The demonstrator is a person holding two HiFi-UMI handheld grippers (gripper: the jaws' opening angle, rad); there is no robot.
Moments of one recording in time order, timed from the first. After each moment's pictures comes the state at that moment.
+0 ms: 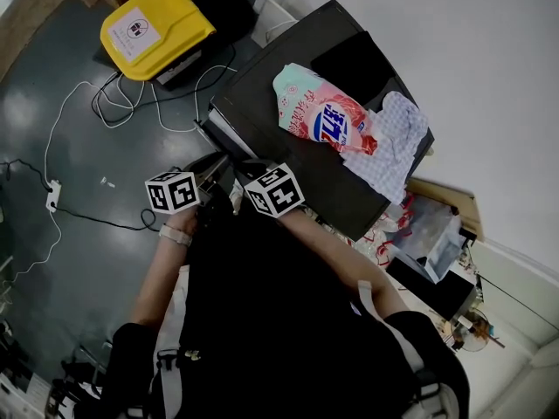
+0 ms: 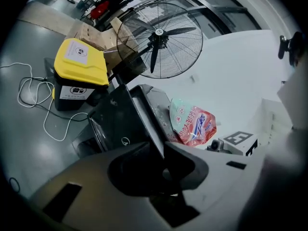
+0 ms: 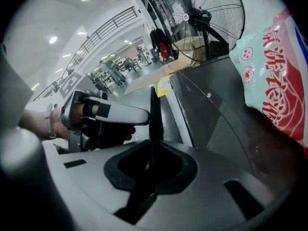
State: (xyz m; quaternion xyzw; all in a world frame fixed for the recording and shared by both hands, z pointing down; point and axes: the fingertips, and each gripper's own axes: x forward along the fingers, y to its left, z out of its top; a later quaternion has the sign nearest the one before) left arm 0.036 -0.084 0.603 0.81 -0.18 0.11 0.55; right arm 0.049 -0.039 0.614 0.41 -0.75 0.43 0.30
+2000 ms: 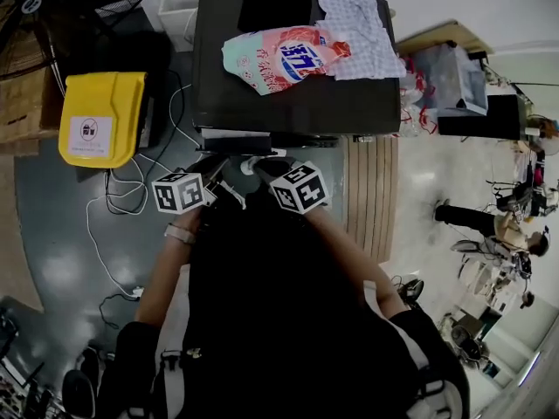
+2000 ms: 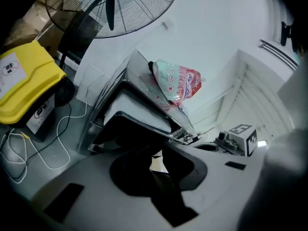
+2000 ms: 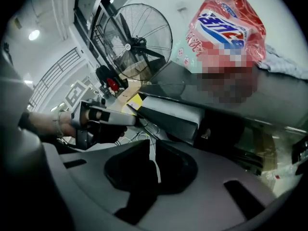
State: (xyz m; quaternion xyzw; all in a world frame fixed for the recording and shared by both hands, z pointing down) left arm 0.023 -0.110 0.625 0.84 0.12 0.33 0.41; right arm 0.031 -0.032 0.614 0.67 -0.55 0.49 0.09
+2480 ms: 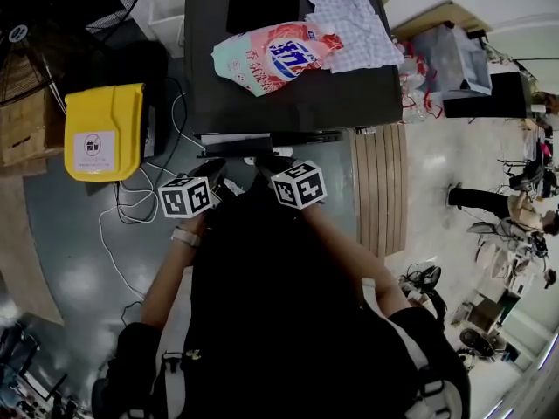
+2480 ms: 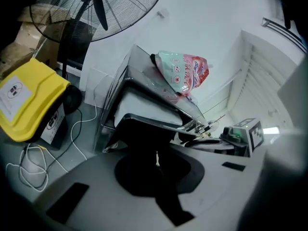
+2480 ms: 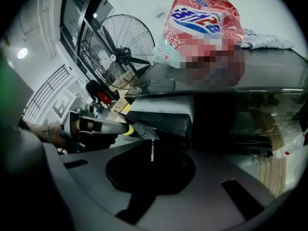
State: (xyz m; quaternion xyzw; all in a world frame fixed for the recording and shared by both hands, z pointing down) left arm 0.019 -0.117 0.642 0.85 0.10 0.40 0.35; right arm 0.042 -0.033 0.637 0.71 -0.49 0.50 0.01
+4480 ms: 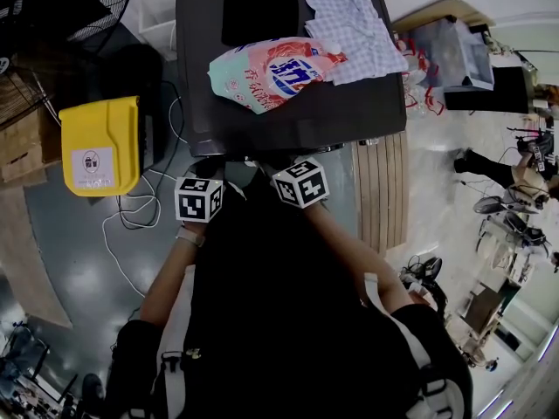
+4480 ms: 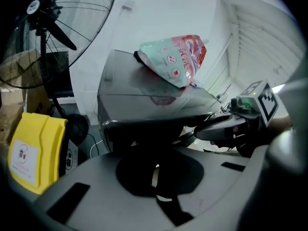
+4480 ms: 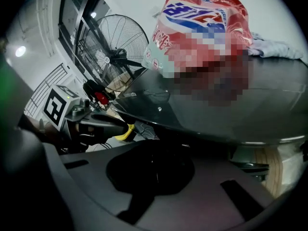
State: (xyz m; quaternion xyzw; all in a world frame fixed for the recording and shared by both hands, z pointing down) left arm 0.069 -0.136 0.657 0.87 0.11 0.45 0.16; right arm 0.095 -0.054 0.646 0.72 -0.49 0.50 0.02
